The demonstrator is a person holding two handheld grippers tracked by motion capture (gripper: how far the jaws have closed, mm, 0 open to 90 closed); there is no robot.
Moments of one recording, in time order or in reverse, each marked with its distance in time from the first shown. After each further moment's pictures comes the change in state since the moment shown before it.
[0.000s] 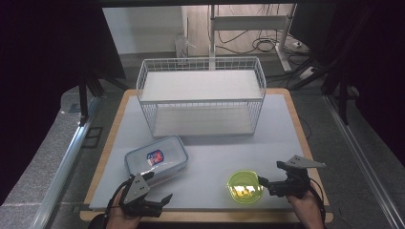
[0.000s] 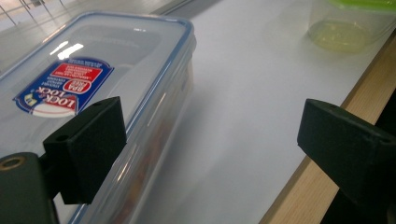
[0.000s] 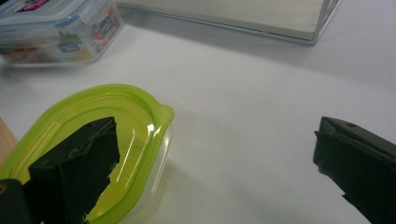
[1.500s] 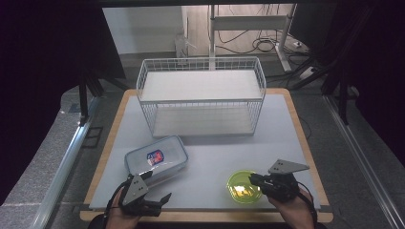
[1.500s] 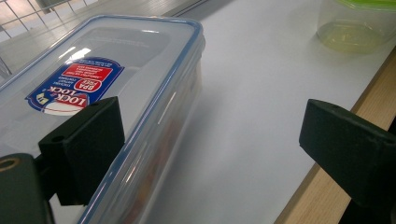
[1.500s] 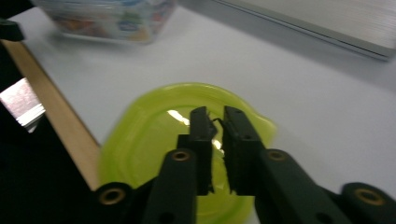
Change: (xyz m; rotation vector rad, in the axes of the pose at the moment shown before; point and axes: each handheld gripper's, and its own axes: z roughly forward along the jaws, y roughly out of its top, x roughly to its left) left arm 0.002 -0.005 0.001 -0.038 0.024 0.009; right arm 0.056 0.020 -0.001 0.094 0.089 -0.126
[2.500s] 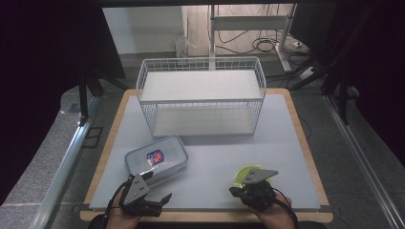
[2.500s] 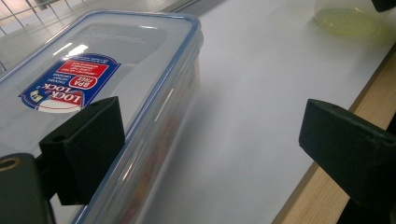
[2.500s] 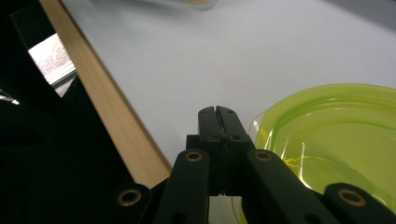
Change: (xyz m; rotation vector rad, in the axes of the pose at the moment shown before) left arm -0.001 0.000 0.002 0.011 -0.004 0.003; right arm 0.037 0.000 0.039 0.126 0.092 -0.084
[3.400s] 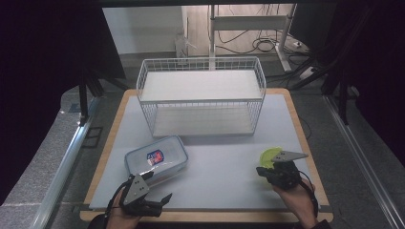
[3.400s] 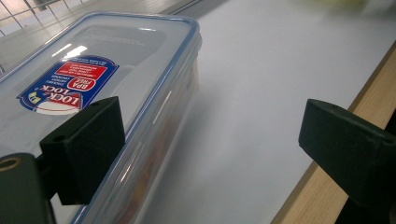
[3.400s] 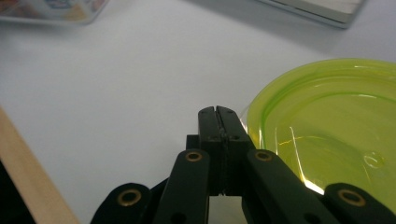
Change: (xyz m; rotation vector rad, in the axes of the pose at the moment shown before) left arm 0.000 0.001 0.000 -0.003 -0.005 -0.005; right arm -0.085 -0.016 -0.029 -0.047 -0.156 0.160
